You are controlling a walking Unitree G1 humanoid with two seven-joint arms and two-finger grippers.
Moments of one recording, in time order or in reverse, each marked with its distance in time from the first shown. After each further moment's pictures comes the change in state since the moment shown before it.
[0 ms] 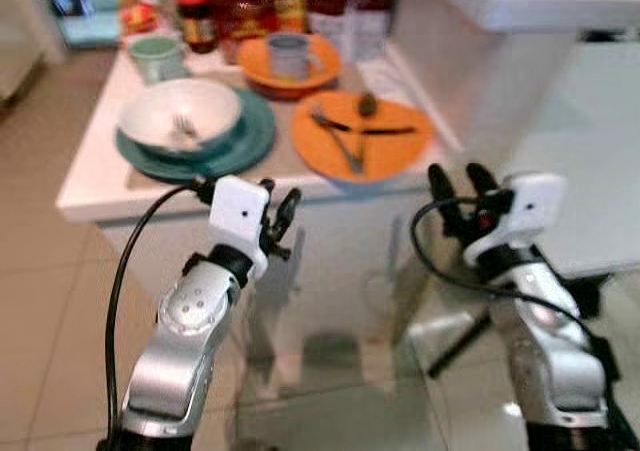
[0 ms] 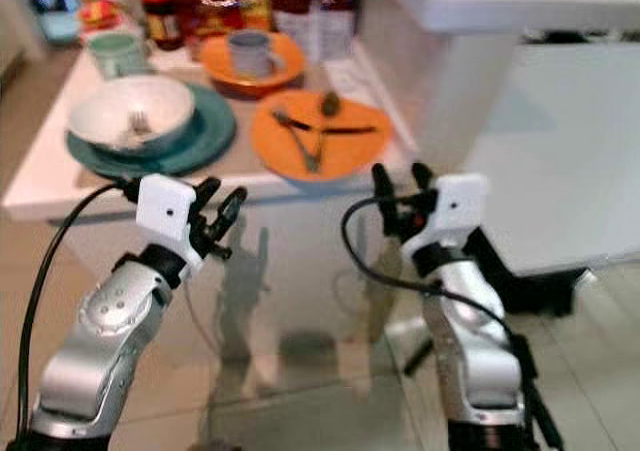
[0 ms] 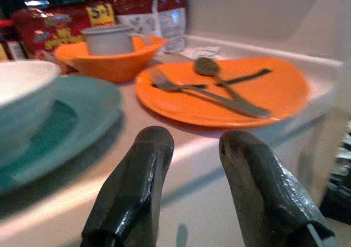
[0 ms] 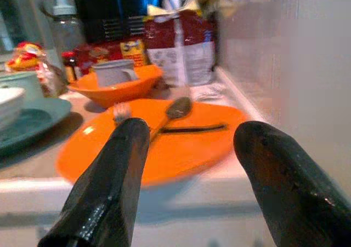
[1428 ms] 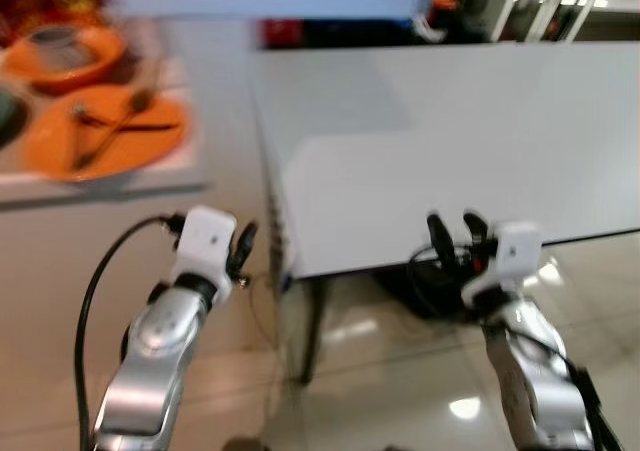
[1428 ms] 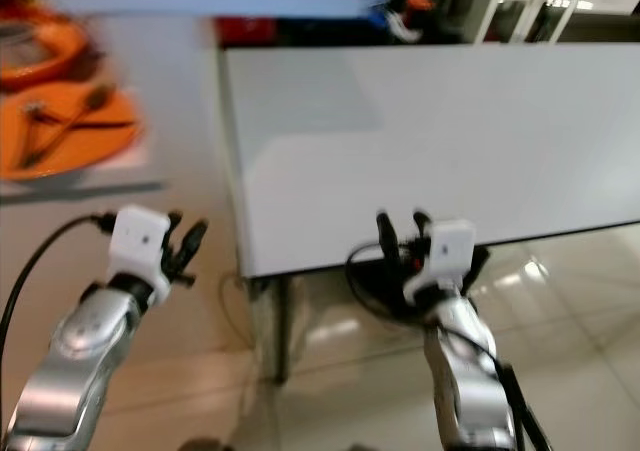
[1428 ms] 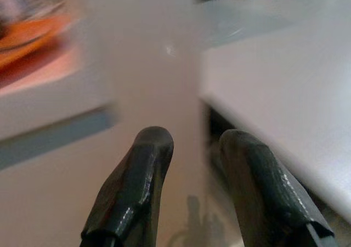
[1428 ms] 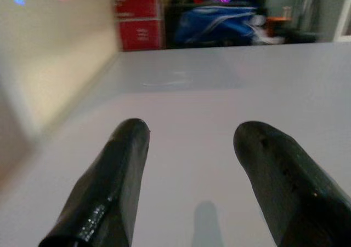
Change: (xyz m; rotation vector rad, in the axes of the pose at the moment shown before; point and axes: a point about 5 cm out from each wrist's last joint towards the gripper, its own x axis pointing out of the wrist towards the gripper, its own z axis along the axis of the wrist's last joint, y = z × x) left arm -0.025 0.030 -0.045 0.048 0.206 0.141; right arm -0.024 -0.012 -0.057 -0.044 0.117 -0.039
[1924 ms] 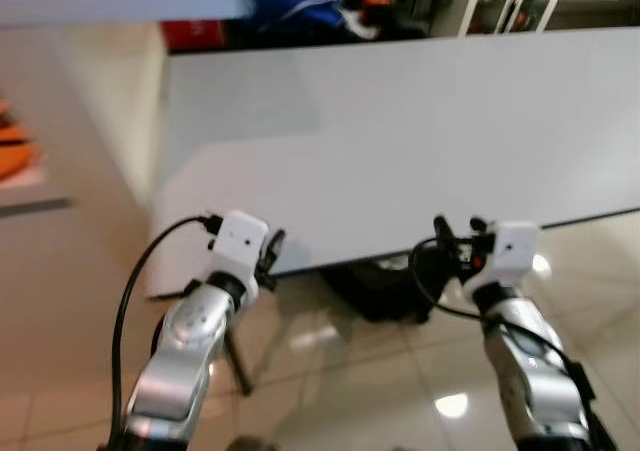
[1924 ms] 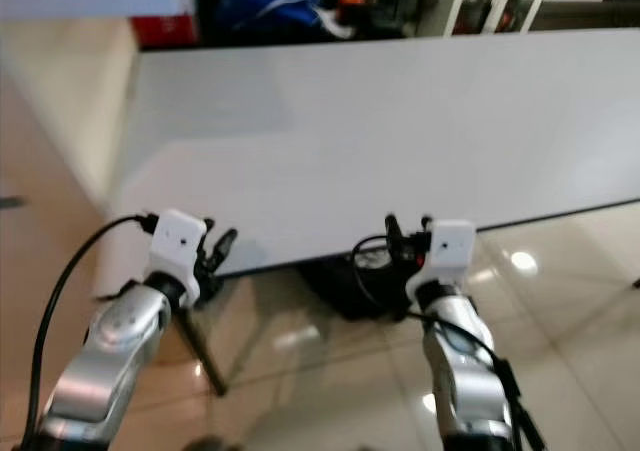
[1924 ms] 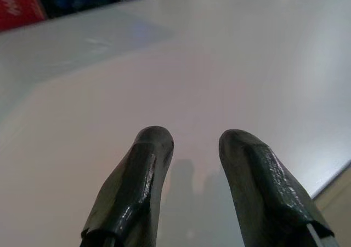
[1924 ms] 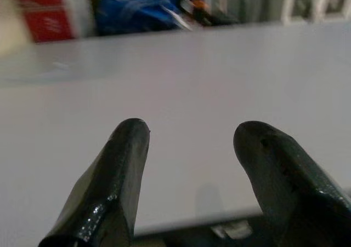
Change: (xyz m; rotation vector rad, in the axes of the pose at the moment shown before) left arm 0.013 -0.024 -0.003 0.006 0.003 -0.105; right arm 0.001 -0.014 -0.005 -0.026 0.044 -0.086
